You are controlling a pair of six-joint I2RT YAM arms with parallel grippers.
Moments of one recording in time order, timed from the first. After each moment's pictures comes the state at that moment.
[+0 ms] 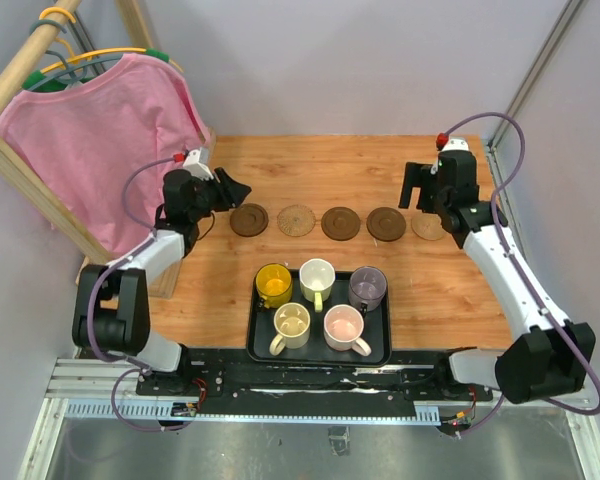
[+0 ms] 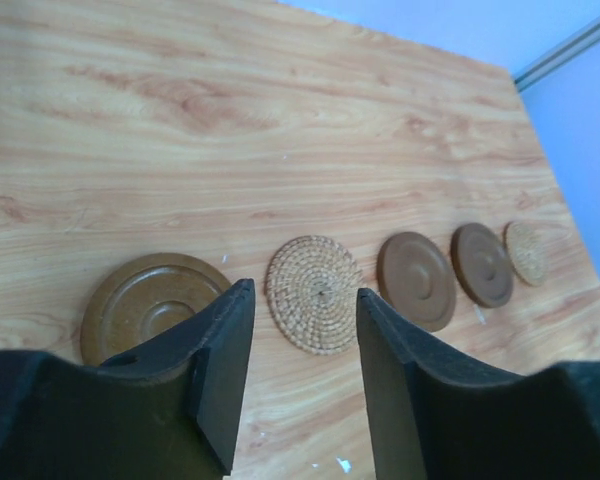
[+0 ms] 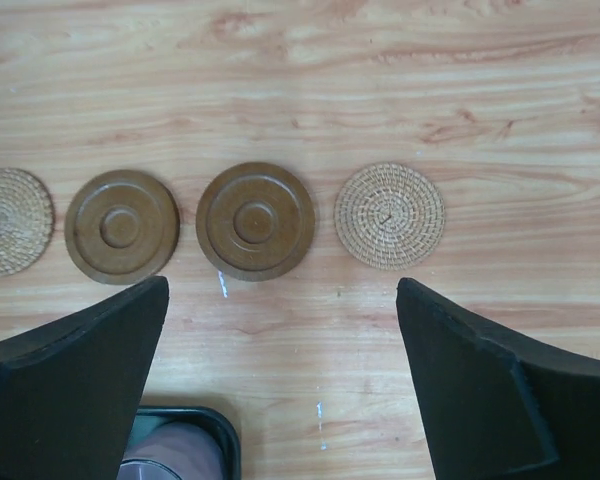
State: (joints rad) left arm -0.09 1.53 0.83 0.42 0.39 -0.47; right arm 0.20 1.29 1.17 -0.48 0.18 0.18
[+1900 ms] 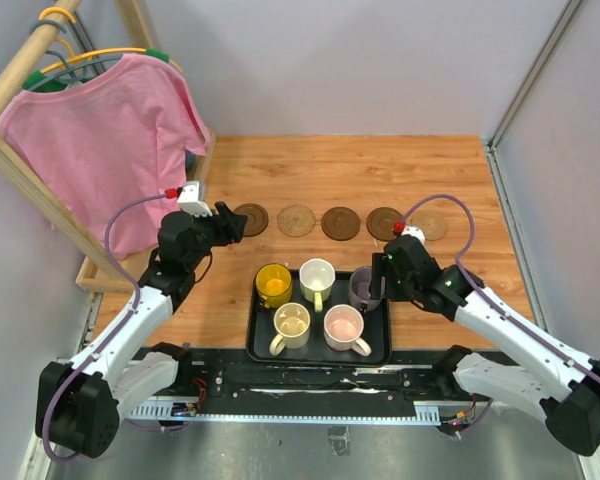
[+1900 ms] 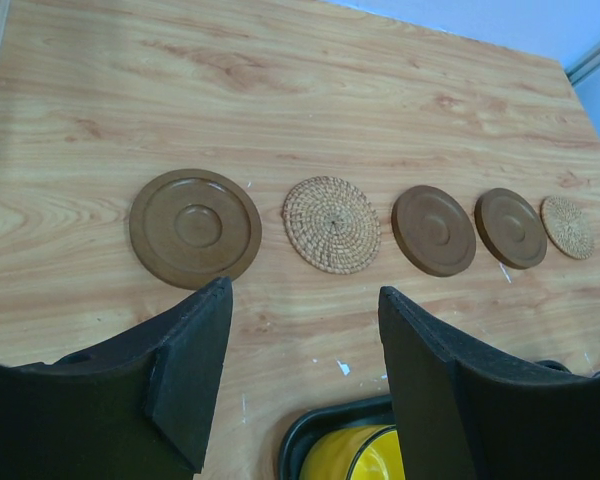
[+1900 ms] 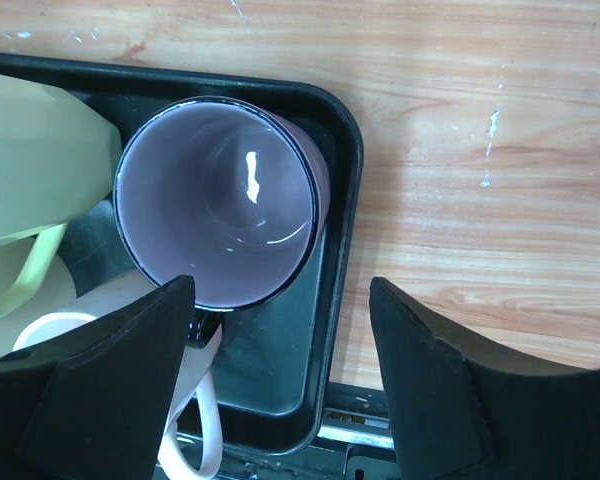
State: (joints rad) left arm -0.28 0.95 0.56 0.18 0.02 -0.39; right arm 0.69 0.92 0.74 -0.74 0.23 0.59
